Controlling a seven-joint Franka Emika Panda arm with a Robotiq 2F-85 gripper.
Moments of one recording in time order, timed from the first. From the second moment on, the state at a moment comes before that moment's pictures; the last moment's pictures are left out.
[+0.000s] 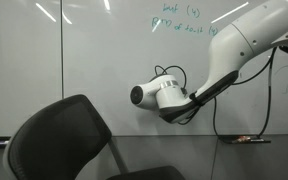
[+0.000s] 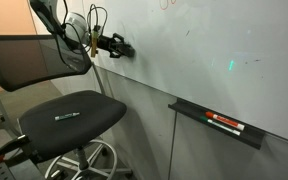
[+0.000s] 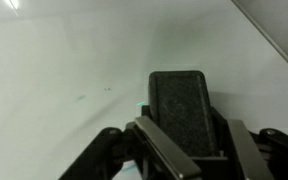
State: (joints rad) arm 0.37 0.75 0.20 -1.46 -1.48 1.72 0.80
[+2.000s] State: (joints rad) arm 0.45 0.30 0.35 -2.02 -0.59 1.91 0.70
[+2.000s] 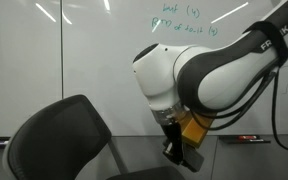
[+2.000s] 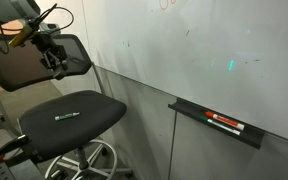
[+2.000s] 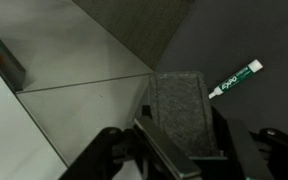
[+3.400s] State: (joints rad) arm 0.67 0.67 0.18 -1.84 -0.66 2.18 0.70
